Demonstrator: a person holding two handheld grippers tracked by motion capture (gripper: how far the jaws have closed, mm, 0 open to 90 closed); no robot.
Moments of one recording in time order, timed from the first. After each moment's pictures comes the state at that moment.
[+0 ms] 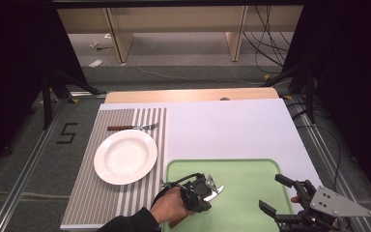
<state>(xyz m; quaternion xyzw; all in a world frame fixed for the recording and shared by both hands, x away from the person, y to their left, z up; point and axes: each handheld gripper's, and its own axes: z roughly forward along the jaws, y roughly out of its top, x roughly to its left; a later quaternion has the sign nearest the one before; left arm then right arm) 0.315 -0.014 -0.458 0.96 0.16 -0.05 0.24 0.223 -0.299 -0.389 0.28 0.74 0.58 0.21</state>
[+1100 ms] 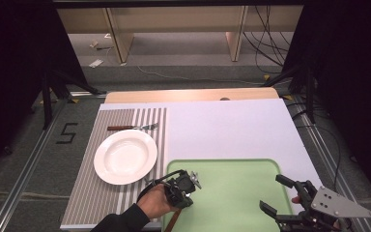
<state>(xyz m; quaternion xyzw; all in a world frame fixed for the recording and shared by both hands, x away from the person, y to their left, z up) 0.325 0.030 -0.460 0.96 0.22 -0.03 0.19 0.222 -0.301 -0.389 0.28 0.73 0.58 0.21</state>
